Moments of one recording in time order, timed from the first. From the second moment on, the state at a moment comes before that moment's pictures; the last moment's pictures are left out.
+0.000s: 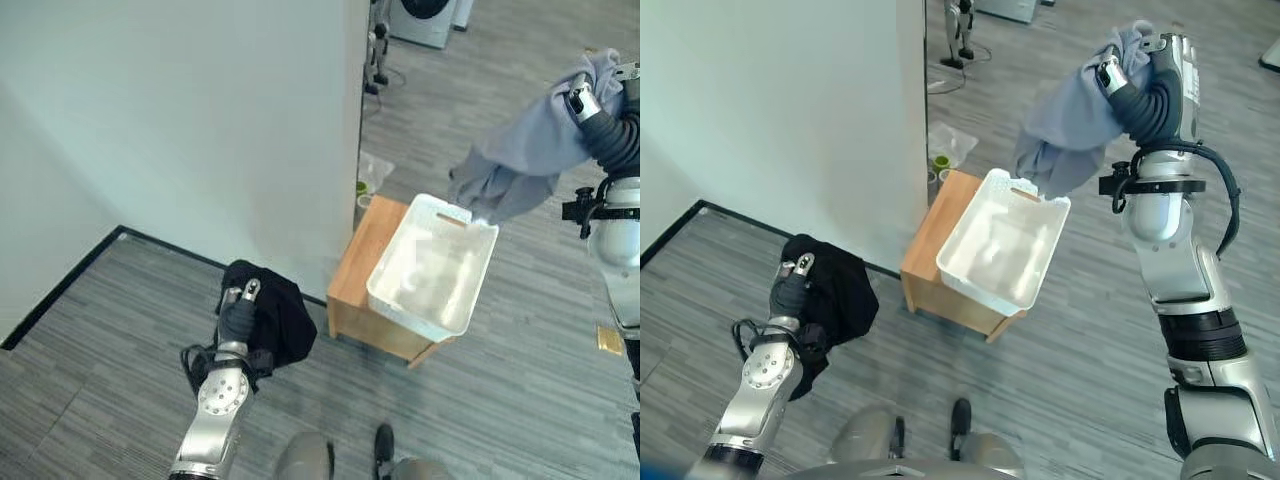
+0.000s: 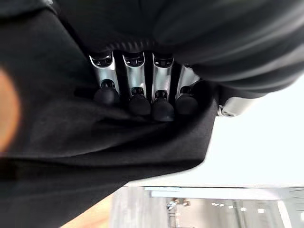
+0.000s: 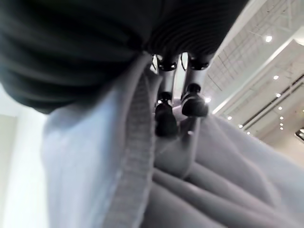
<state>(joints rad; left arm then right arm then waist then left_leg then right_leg) 0.14 0.32 -0.07 0.00 -0.19 -0.13 0.27 -0.52 -0.75 0.01 -0.10 -0.22 -0.05 -0.38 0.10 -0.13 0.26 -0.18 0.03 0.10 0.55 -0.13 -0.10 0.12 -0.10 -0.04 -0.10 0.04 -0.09</state>
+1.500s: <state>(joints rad) 0.21 0.36 -0.16 0.09 -0.31 -0.13 0.23 -0.55 -0.57 0.21 0.98 -0.15 0.06 -0.40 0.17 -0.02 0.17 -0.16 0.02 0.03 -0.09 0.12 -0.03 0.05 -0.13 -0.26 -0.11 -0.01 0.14</state>
